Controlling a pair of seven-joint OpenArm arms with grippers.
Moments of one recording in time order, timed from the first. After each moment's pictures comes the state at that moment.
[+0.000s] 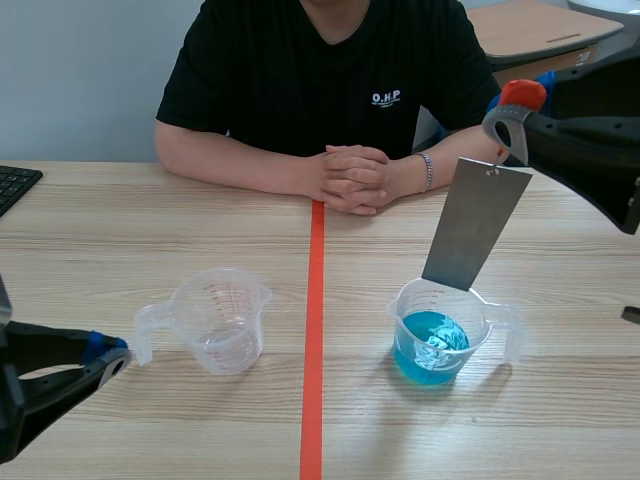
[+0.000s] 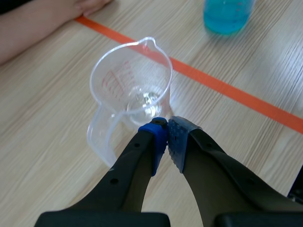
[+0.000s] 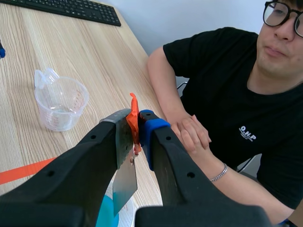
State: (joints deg) left arm 37.3 -54.6 10.3 107.3 -14.2 -17.4 -14.9; right arm -29.8 39.5 17.5 125.3 11.9 45.4 9.2
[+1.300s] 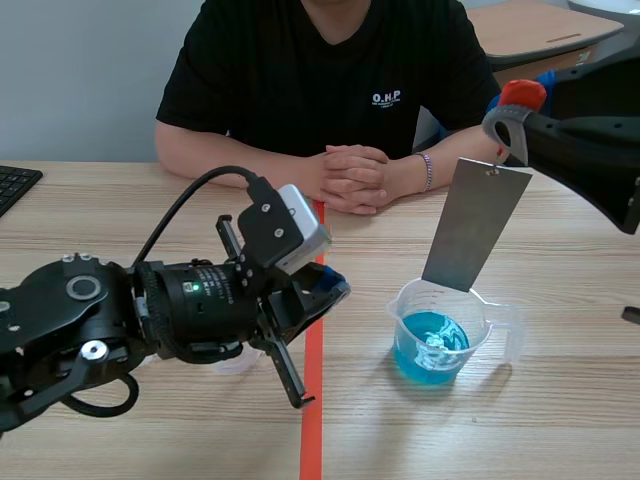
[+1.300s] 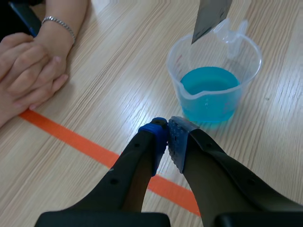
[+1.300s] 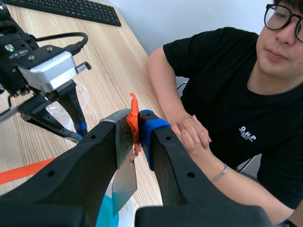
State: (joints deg) left arm -5.7 -28.3 43.6 90.0 -6.5 -18.9 -0.4; right arm -29.8 39.5 17.5 125.3 11.9 45.4 9.2
